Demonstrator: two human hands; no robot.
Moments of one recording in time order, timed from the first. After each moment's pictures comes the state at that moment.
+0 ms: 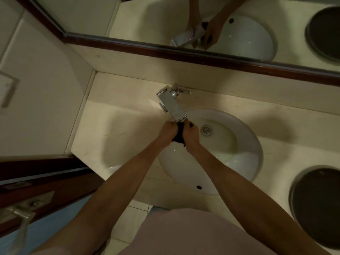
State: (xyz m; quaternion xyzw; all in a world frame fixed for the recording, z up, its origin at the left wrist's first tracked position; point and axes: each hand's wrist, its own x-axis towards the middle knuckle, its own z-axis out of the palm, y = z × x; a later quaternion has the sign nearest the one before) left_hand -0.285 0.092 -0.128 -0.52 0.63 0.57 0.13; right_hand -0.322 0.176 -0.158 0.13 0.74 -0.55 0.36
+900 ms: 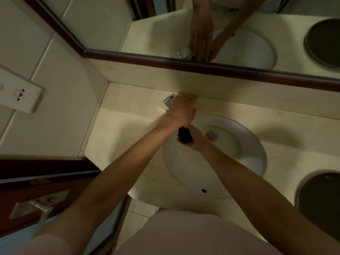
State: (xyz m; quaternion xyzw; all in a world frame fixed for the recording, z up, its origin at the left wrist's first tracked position) left_hand -0.345 0.070 -0.033 -0.12 0.98 0.17 0.05; right_hand -0.344 0.182 -0.159 0.22 0.52 -0.61 0.56
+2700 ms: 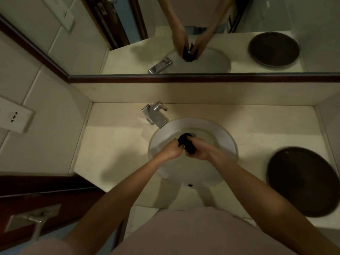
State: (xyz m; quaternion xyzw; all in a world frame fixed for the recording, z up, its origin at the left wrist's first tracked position) left_hand -0.261 0.185 -0.060 -0.28 0.84 0.37 0.28; right_hand -0.336 0.309 -0.068 0.21 0.54 -0.58 0.58
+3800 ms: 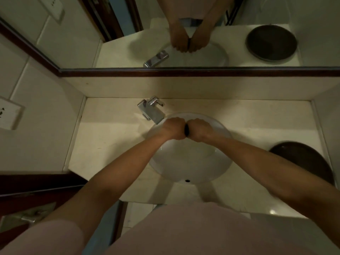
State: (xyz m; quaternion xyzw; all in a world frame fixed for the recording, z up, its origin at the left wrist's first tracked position) left_hand -0.329 0.182 -0.034 -0.09 0.95 0.02 0.30; right_hand -0.380 0.293 -0.059 -0.33 0.90 0.00 0.28
